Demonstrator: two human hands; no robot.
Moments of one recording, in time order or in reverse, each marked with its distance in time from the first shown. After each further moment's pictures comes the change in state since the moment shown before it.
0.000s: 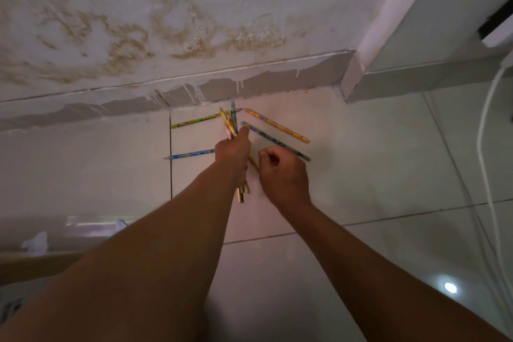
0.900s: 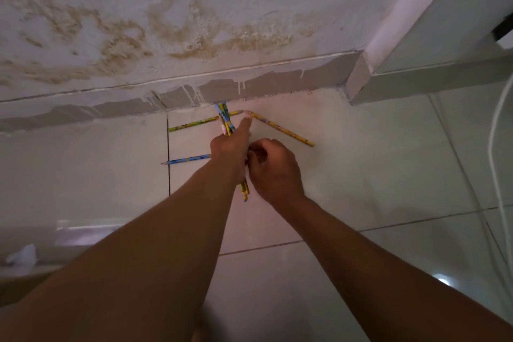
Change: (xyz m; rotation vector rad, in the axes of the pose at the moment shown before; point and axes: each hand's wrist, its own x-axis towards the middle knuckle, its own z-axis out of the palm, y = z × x) left_hand 0.013 0.015 -0.003 -0.076 -0.037 -0.007; right_hand 0.021 -0.008 0.021 -0.066 -0.090 -0.142
